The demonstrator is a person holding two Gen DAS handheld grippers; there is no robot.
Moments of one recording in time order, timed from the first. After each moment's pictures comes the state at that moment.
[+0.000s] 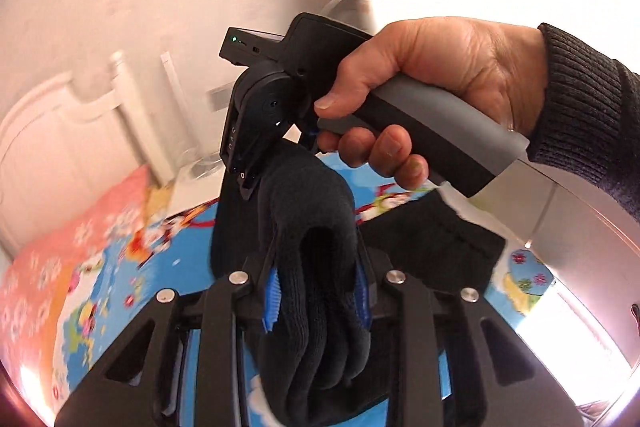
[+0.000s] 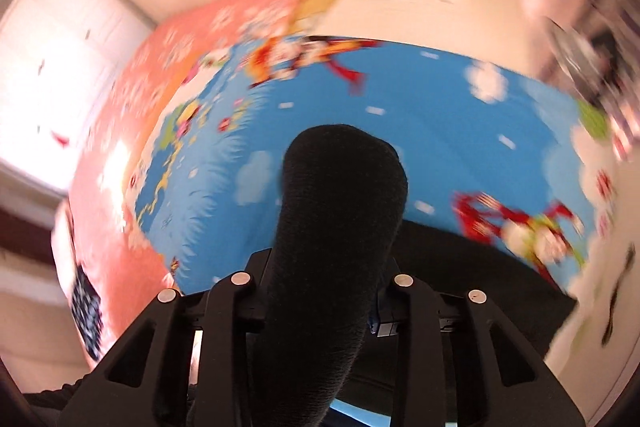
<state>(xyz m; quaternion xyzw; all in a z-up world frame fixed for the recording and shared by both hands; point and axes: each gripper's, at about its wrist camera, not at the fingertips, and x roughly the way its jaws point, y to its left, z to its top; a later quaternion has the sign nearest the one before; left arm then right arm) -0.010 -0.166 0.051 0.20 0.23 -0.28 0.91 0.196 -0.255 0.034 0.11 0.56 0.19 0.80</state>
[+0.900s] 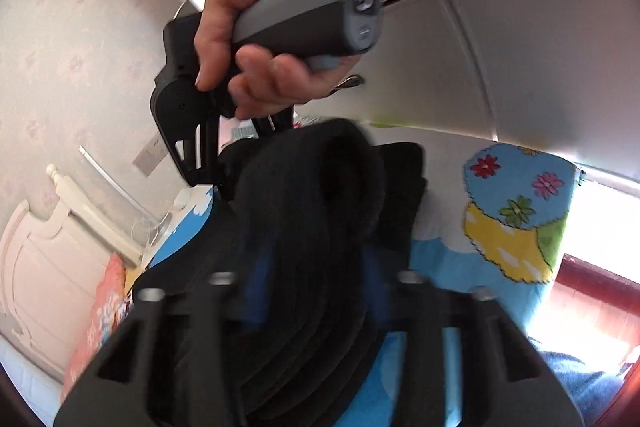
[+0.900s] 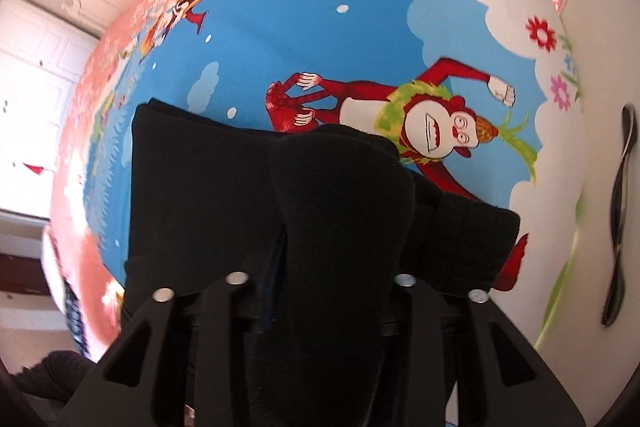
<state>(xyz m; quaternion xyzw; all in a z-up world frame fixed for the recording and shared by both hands) -0.073 -0.321 -0.135 0.38 0.15 -0.31 0.86 0.180 -0.383 -0.110 0.13 0.62 0.14 0.76</state>
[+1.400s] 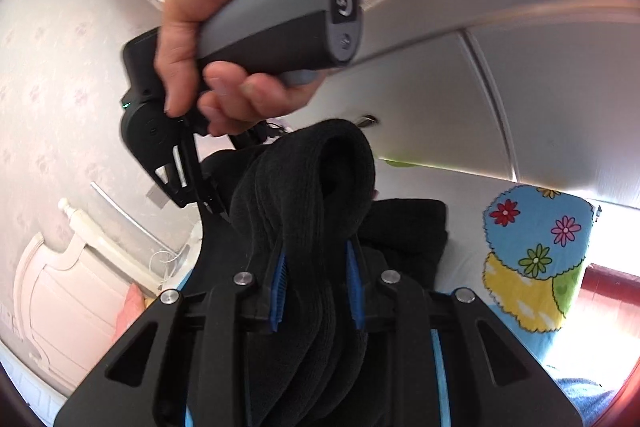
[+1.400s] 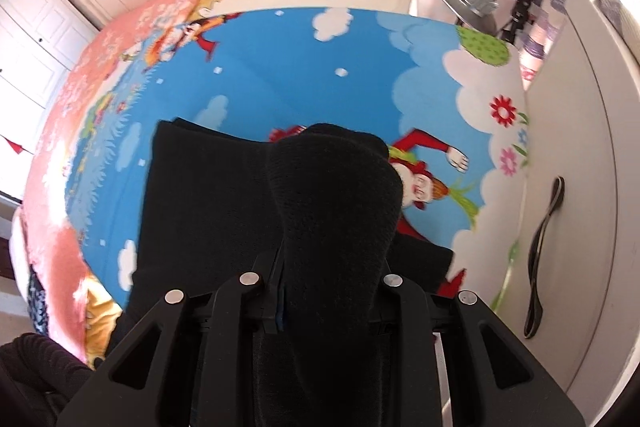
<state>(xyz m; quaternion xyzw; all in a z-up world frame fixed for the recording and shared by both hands) -0.069 -0.350 -0.124 0.41 0.10 -0.30 0.85 0.176 -0.396 -0.062 0.06 0.57 0.11 0.81</state>
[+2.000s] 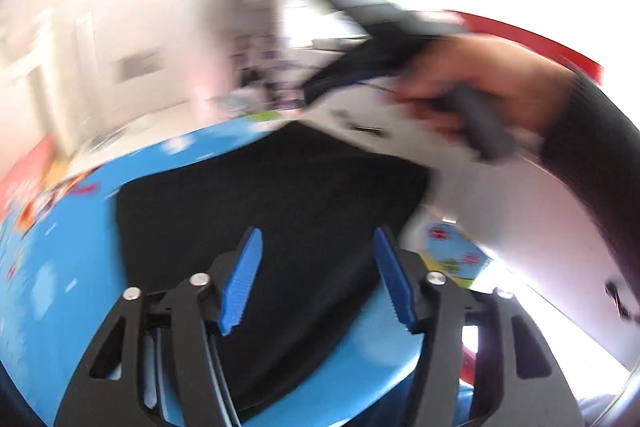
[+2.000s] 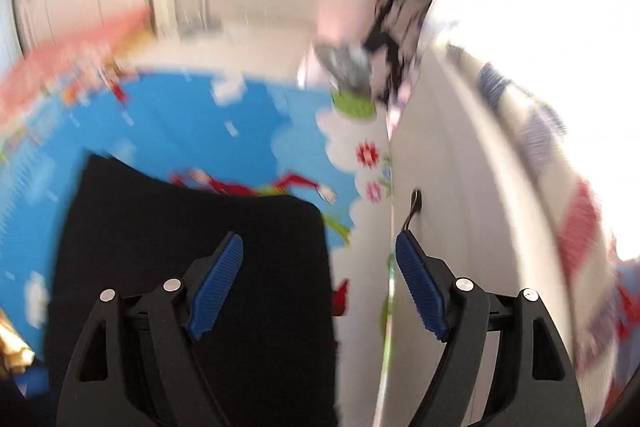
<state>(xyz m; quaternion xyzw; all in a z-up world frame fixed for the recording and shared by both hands) -0.007 -0.180 -0.064 0.11 0.27 -0.38 0.88 0.097 -0.396 -0.024 -0.03 0.42 -0.08 0.90</state>
